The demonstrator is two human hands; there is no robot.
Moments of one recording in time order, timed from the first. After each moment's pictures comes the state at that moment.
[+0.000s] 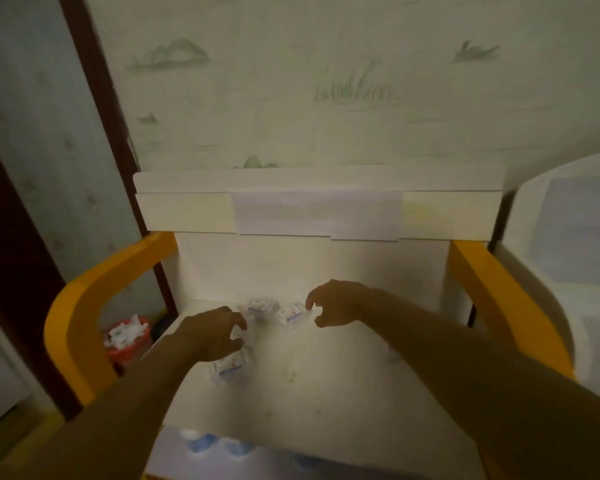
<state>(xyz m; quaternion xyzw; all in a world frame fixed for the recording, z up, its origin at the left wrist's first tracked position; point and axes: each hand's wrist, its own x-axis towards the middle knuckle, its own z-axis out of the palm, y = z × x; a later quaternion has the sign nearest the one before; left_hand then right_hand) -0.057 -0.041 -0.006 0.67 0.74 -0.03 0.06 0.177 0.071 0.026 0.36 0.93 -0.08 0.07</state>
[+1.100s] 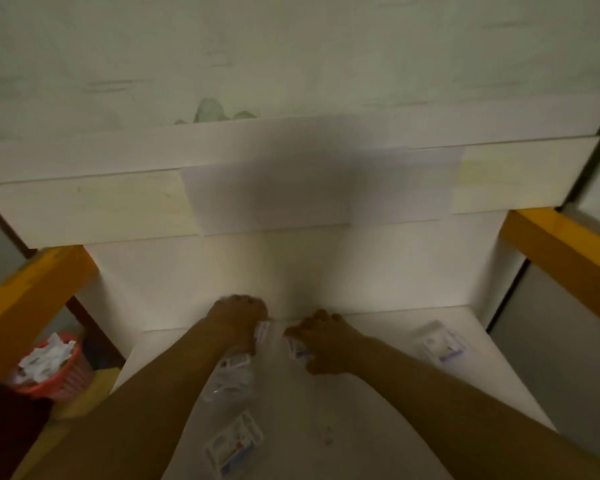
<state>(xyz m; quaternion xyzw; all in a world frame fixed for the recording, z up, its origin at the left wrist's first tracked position) -0.105 0.168 -0.074 0.75 0.63 -0.18 0.04 0.087 0.157 -0.106 0.41 0.90 -0.06 0.11</state>
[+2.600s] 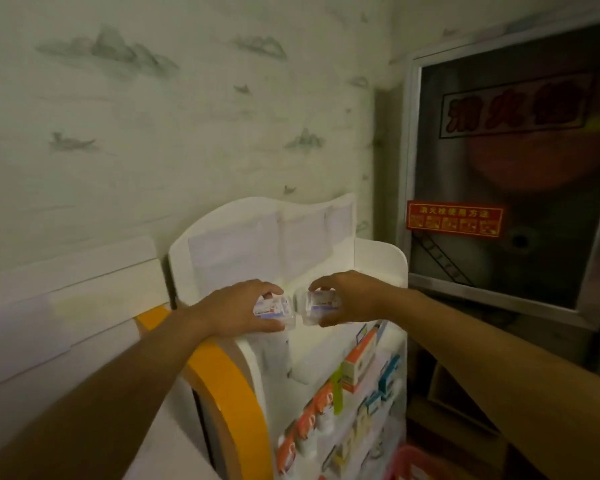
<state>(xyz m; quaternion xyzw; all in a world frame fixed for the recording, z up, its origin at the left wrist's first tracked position) 0.382 0.069 0.106 0.98 0.17 0.08 0.09 0.566 -0.102 0.112 0.78 0.62 -0.02 -0.12</state>
